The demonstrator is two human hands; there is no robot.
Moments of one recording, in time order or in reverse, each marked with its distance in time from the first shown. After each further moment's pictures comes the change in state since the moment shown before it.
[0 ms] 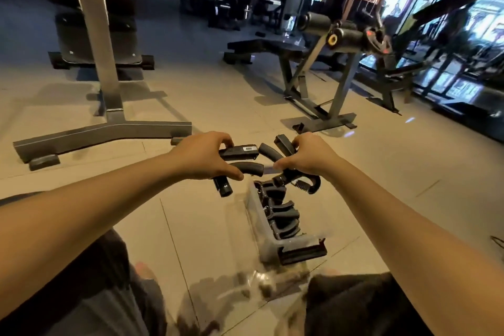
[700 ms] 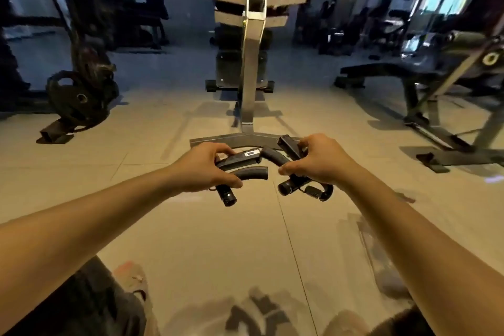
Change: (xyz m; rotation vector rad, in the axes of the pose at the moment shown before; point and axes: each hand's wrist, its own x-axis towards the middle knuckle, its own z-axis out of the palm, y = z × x) left_hand -0.247 -0.147 -0.105 -0.289 0.192 -0.388; right_hand -0.114 -0.245 0.077 0.150 -0.130 -0.476
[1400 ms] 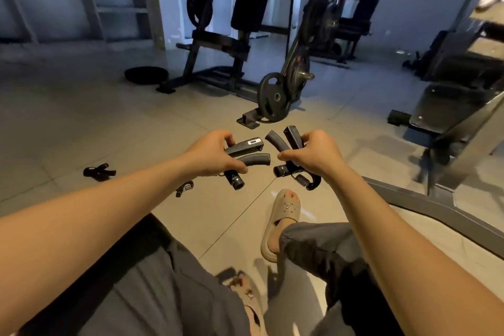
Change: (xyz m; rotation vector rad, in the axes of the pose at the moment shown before) left_hand -0.139 -0.273 -0.239 0.048 0.581 -0.576; right_hand 0.155 -0.379 0.251 0.121 -0.237 -0.524
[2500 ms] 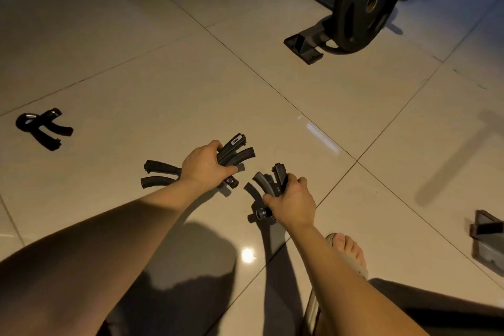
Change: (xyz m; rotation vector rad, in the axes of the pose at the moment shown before) left_hand 0.356 -0.365 0.152 0.090 0.022 -0.404; right_hand 0.301 0.086 0.398 -0.189 -0.337 0.200
